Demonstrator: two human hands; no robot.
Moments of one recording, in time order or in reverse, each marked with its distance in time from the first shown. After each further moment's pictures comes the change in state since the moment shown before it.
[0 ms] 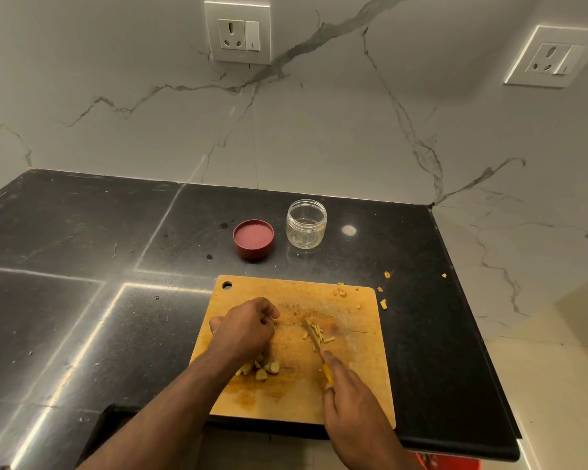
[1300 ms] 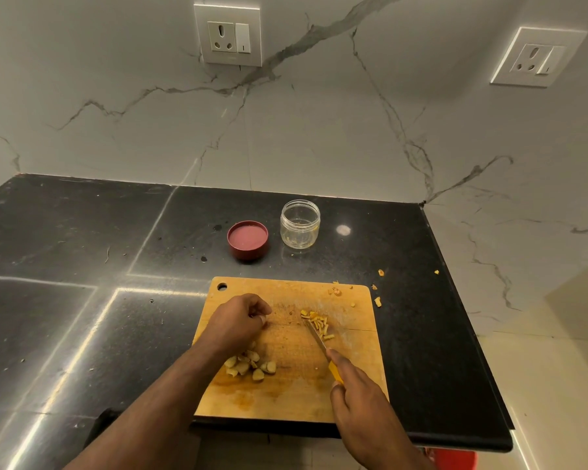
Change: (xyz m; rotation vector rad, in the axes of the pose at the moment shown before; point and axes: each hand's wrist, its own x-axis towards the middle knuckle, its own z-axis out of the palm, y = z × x) left_hand 0.006 -0.005 -0.015 -0.090 -0.067 0.083; right_hand -0.004 0.012 -0.010 0.001 0.018 0.036
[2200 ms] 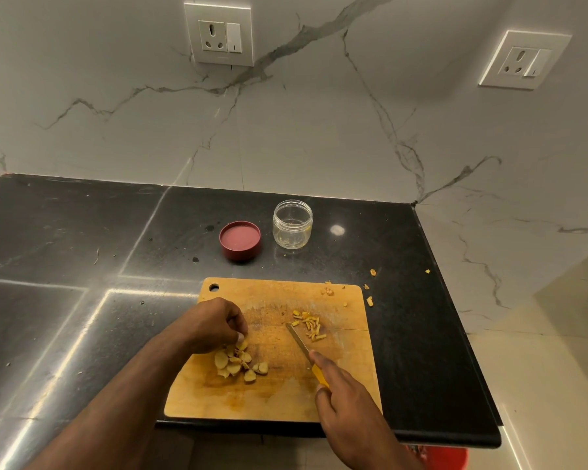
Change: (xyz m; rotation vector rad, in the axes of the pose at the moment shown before) left_hand 0.002 -0.011 -0.033 0.216 -0.292 -0.020; right_hand -0.001 -0.004 0.001 0.035 -0.041 -0.059
